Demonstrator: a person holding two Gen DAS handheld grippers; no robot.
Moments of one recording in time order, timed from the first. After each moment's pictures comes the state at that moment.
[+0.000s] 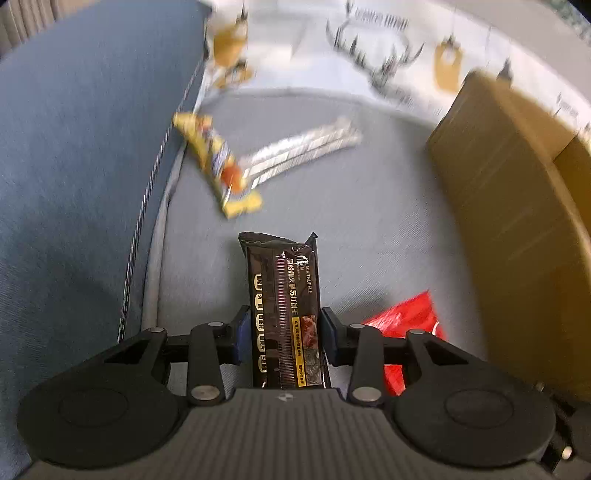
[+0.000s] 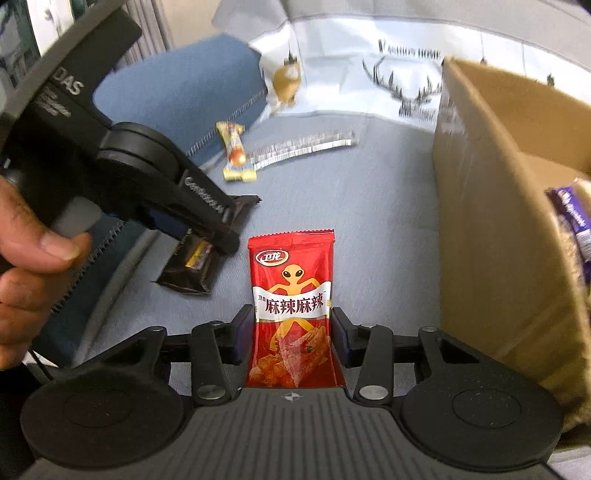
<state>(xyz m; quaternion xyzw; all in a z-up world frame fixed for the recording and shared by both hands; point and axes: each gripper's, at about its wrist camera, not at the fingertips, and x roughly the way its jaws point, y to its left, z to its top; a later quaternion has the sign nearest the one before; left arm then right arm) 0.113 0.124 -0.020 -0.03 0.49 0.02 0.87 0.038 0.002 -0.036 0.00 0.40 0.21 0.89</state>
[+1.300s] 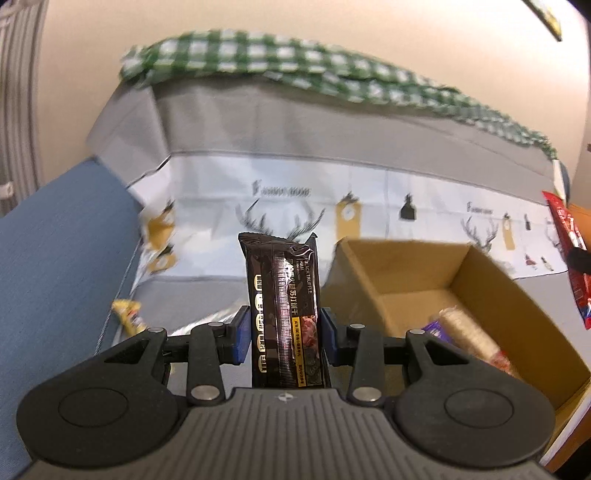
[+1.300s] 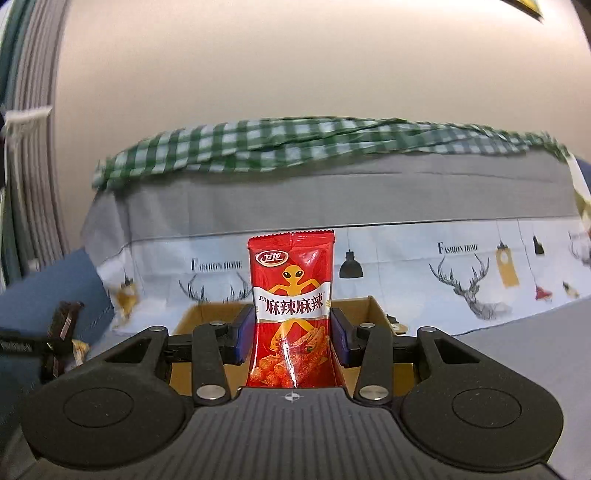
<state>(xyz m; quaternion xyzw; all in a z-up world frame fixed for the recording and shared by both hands) 0.077 0.047 0.060 -0.02 0.24 -0.05 0.97 0.027 -0.229 0.096 0.04 0.14 0.03 0.99</state>
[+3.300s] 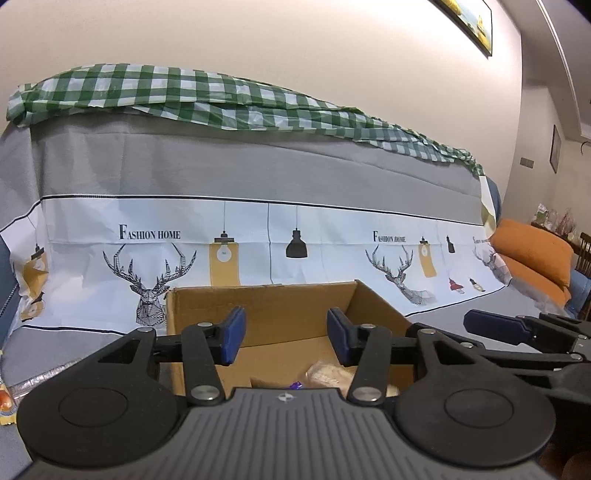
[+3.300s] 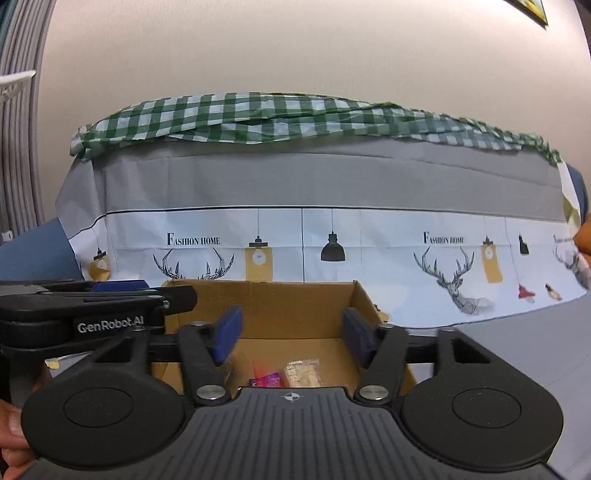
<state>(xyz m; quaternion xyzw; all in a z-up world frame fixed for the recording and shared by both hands) 0.105 -0.085 0.053 -0.03 0.18 -0.16 0.97 0.053 -0.218 0.081 -0.01 0.18 0.00 0.98</state>
